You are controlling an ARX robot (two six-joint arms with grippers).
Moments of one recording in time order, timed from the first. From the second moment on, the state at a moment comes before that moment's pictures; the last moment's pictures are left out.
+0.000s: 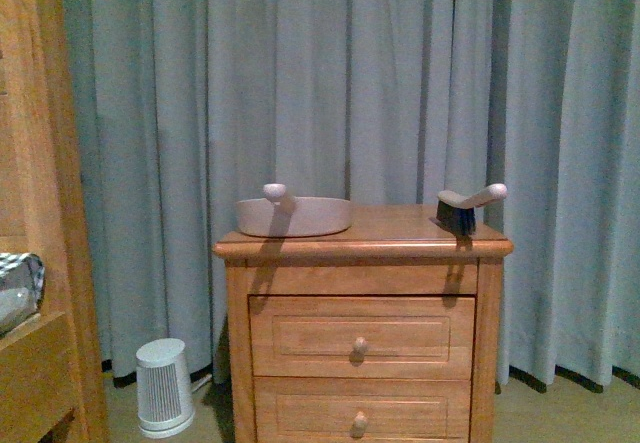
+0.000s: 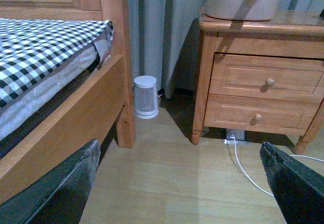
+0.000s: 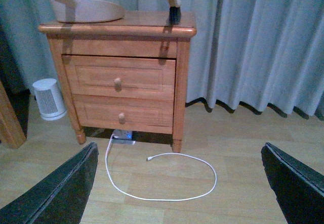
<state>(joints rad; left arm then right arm) 0.00 0.00 0.01 0.00 0.00 0.00 0.00 0.00 0.02 0.00 0.00 0.00</state>
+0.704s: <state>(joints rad) 0.00 0.00 0.01 0.00 0.00 0.00 0.00 0.00 0.02 0.00 0.00 0.00</state>
